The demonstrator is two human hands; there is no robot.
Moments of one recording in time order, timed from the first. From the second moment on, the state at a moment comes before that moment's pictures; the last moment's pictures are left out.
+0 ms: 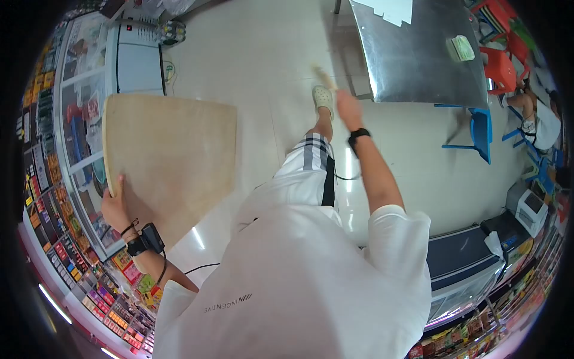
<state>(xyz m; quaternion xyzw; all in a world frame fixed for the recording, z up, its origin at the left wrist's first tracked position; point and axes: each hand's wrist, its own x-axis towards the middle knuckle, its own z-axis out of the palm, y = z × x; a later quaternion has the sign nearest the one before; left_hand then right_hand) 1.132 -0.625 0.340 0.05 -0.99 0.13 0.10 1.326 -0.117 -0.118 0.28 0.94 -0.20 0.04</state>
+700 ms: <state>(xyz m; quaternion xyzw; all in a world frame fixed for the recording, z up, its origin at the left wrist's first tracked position) 1.057 -0.401 0.385 0.16 -0.98 -0.03 0.09 1.452 0.121 -0.238 0.56 0.77 -0.21 0.23</state>
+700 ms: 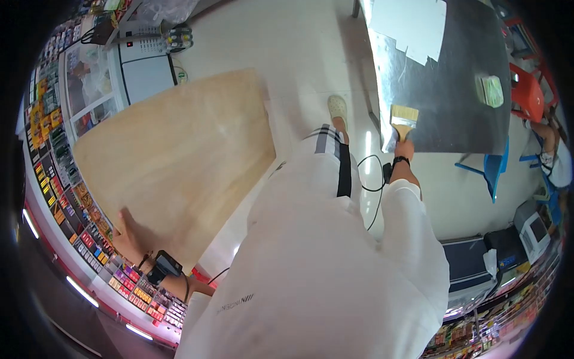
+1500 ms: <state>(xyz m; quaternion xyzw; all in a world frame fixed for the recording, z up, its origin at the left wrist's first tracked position) 0.970 -0.344 0.597 0.16 -0.97 0.09 0.17 0.917 -0.238 -0.201 0.24 -0.02 -0.95 0.20</state>
